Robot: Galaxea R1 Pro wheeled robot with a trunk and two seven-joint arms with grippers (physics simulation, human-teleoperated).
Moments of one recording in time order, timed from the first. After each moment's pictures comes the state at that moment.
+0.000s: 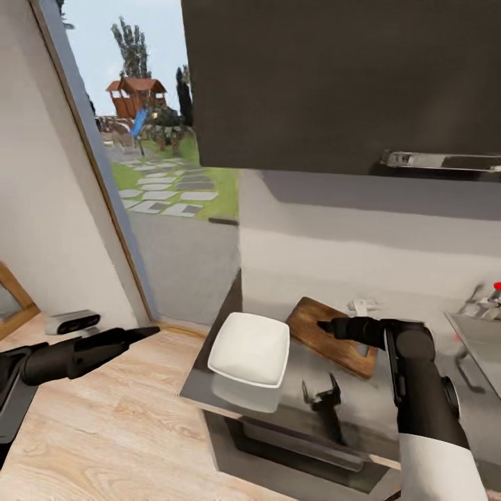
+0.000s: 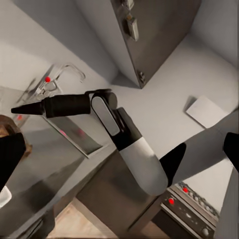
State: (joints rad) left arm -0.42 0.36 0.19 -1.52 0.54 0.94 -1.57; right arm -0.60 0.05 -0.26 -1.51 0.46 1.01 0.71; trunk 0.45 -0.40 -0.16
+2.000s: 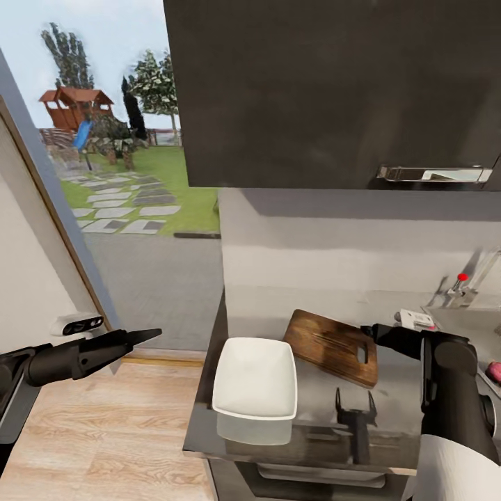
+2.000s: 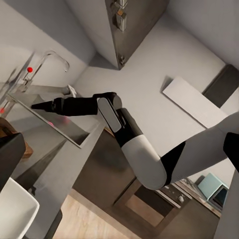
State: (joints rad) left arm -0.42 0.35 0.18 -1.51 0.52 0.94 -1.57; right arm -0.60 0.03 -0.50 -1.50 0.47 1.01 0.55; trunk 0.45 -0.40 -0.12
